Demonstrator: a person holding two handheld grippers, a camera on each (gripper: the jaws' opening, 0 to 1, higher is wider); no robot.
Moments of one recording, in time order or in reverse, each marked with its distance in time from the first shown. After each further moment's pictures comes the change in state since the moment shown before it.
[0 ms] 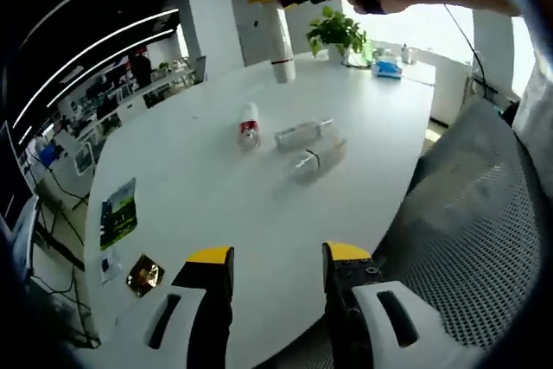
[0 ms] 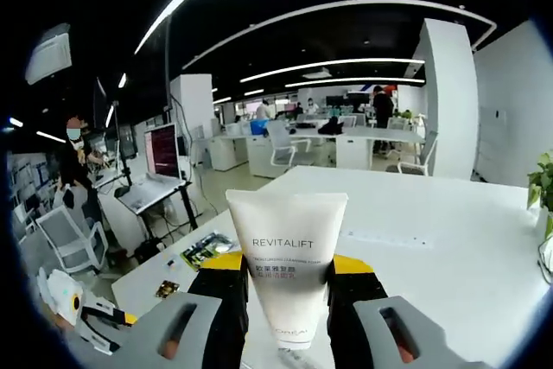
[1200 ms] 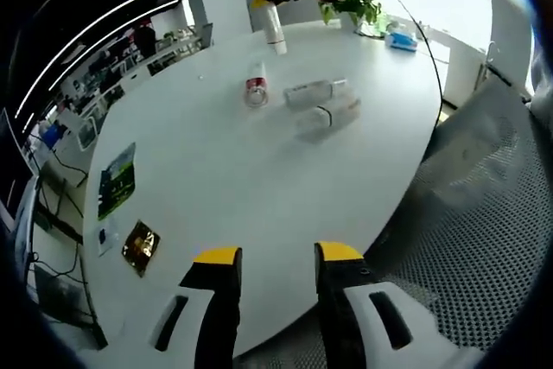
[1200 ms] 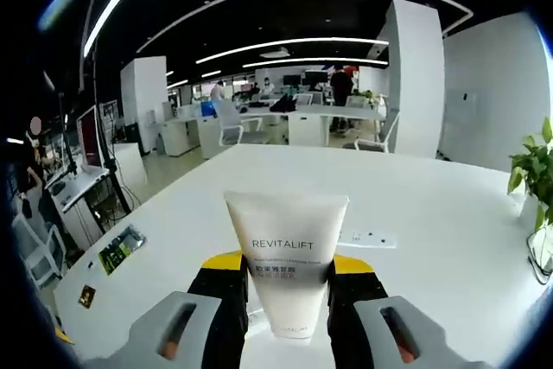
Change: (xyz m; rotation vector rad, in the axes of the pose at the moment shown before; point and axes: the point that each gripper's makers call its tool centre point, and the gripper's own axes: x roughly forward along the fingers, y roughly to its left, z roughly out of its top) left arm 0.006 0.000 -0.035 0.001 0.152 0.012; right arm 0.111 -0.122 -0.037 0.023 0.107 -0.191
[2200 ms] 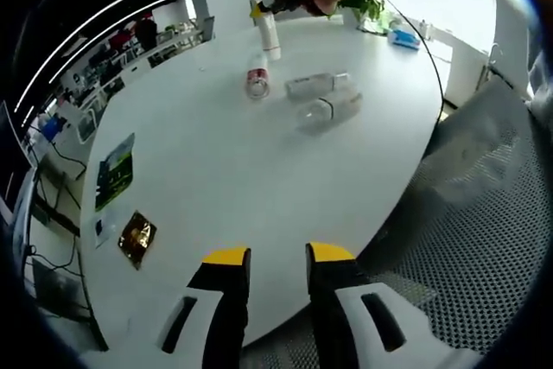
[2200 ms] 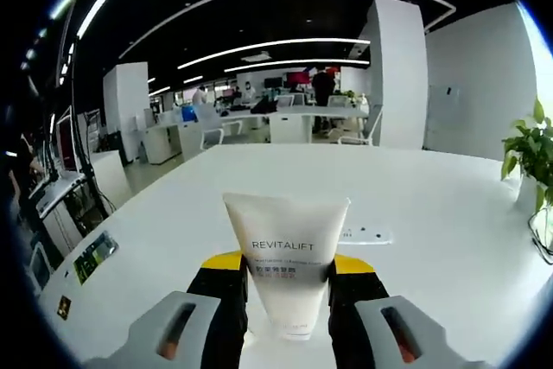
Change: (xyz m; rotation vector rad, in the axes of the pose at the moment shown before) left arm 0.002 0.001 -0.006 -0.022 0.017 0.000; right arm 0.039 -0.022 -0.023 0.042 -0.030 -0.098
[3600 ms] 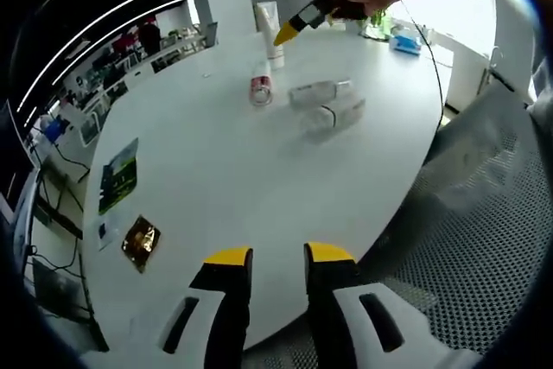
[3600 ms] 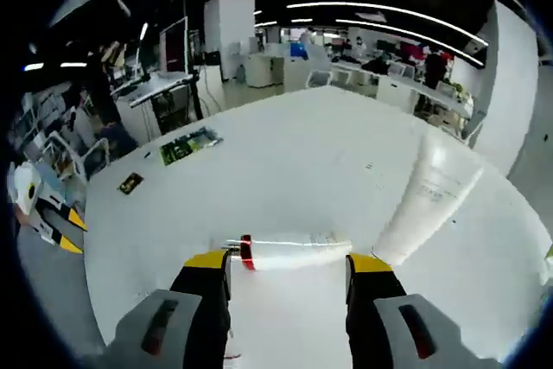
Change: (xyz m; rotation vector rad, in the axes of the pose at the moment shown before) left arm -0.003 0.002 0.005 0.001 -0.029 0.014; right arm -0.087 0.112 -0.076 -0.526 0.303 0.543
